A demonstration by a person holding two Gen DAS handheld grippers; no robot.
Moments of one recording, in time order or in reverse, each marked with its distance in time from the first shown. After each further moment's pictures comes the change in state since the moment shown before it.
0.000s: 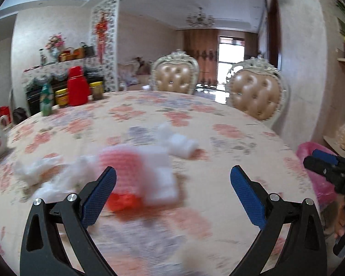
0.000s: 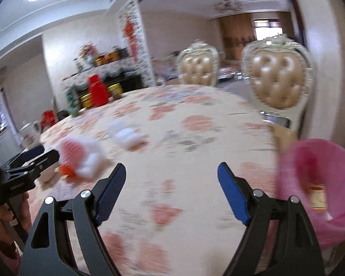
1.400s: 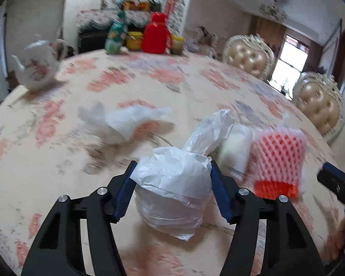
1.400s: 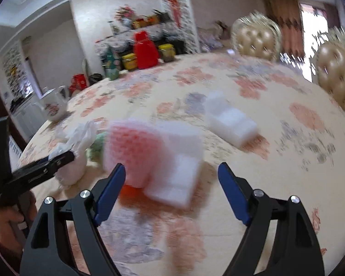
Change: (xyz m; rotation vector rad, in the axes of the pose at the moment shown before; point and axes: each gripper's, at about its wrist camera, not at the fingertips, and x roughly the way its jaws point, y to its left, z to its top) left arm 0.026 0.192 -0.030 -0.312 0.185 0.251; right arm 0.133 0.170 0.020 -0.135 0.181 0.214
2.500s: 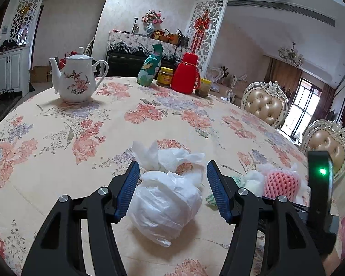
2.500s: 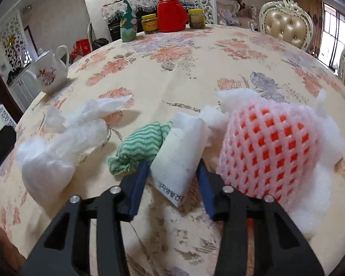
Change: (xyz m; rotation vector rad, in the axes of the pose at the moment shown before) left arm -0.039 0.051 0.009 -0.168 -0.206 0.032; right arm 0.125 0.087 0.023 -0.061 0.211 -0.032
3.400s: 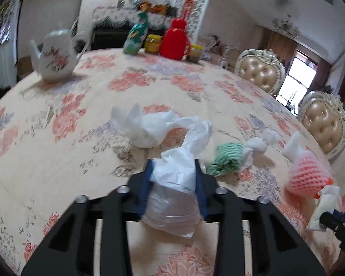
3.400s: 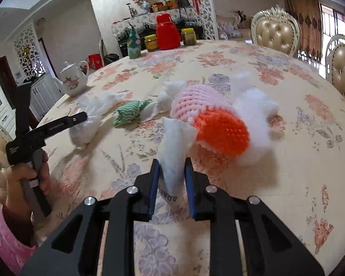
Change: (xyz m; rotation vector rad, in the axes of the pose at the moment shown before) left arm 0.026 -0.020 -0.019 0.095 0.173 -0.030; right arm -0.137 -0.071 -0.088 0.021 -0.110 0.080
